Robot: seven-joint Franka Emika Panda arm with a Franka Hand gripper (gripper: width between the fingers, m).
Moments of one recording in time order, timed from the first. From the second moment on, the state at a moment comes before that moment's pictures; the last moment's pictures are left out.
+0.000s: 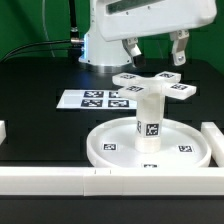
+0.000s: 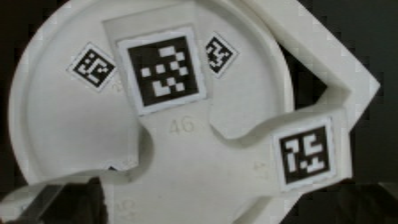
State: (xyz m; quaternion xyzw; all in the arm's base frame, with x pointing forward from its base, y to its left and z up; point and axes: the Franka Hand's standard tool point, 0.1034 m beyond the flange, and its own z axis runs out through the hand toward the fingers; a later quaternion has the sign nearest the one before) arm 0.560 0.048 0.143 -0.93 0.36 -0.02 0.11
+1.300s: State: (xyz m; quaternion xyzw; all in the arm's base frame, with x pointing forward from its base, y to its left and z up) arm 0.568 0.048 0.138 -0.98 -0.19 -0.08 0.04
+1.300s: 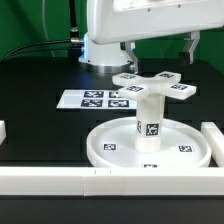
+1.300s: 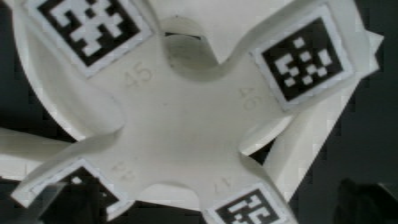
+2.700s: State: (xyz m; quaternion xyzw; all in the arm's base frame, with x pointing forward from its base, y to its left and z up) arm 0.564 0.033 0.133 -0.73 -0.68 -0.06 -0.03
